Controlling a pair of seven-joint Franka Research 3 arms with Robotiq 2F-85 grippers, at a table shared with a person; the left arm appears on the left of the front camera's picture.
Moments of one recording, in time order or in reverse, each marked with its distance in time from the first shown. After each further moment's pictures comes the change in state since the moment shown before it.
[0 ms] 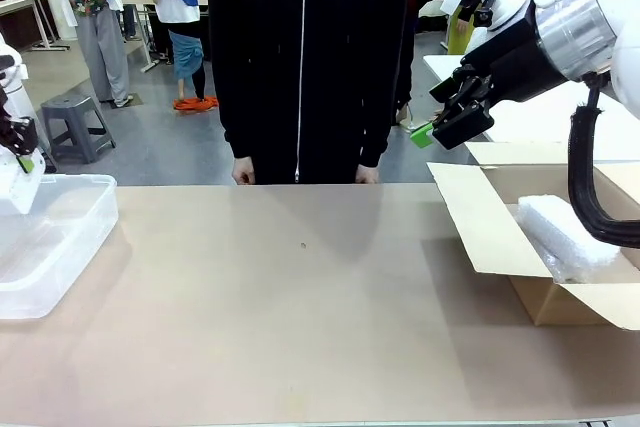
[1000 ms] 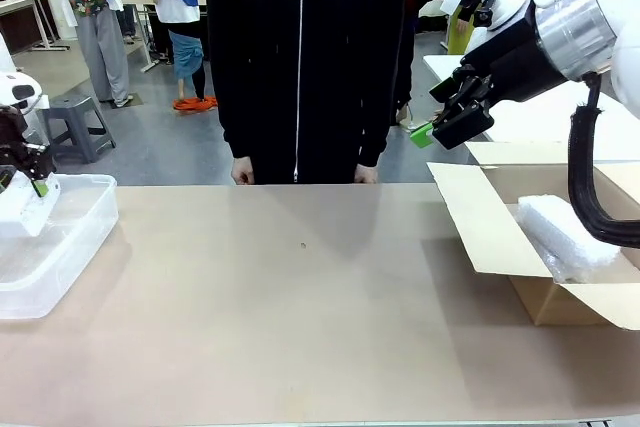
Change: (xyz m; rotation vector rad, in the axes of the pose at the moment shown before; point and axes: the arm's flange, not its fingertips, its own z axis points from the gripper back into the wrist) left arm 0.005 0.000 -0.048 -0.012 0.083 -0.073; right arm 0.000 0.000 0.000 0.000 0.000 0.000
